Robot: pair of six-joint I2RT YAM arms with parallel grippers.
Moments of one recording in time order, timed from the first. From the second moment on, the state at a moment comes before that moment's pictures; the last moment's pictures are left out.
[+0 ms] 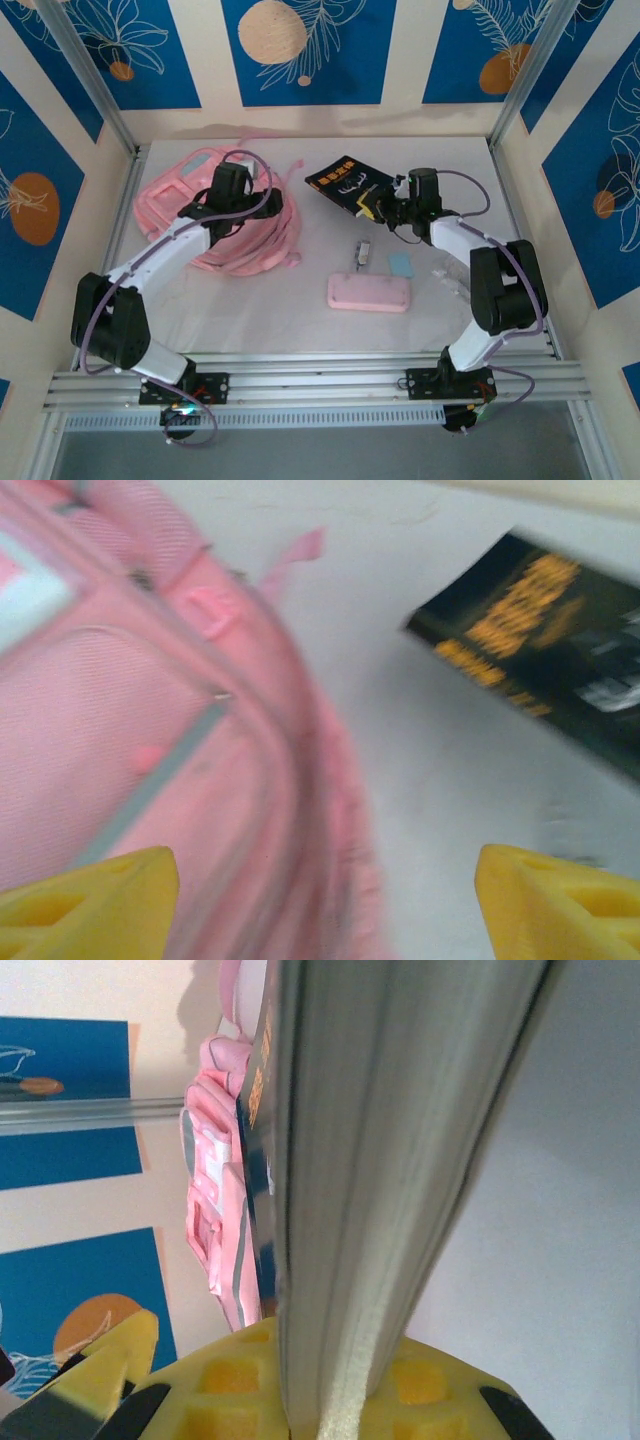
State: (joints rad) left arm -0.41 1.49 1.15 -0.37 -0.04 -0.35; right arm 0.19 1.64 0.97 0.07 -0.64 1.07
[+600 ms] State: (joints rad) left arm -0.39 1.74 1.19 -0.64 -0.18 -0.05; right arm 0.18 1.60 0.97 -0.03 -0.66 0.99
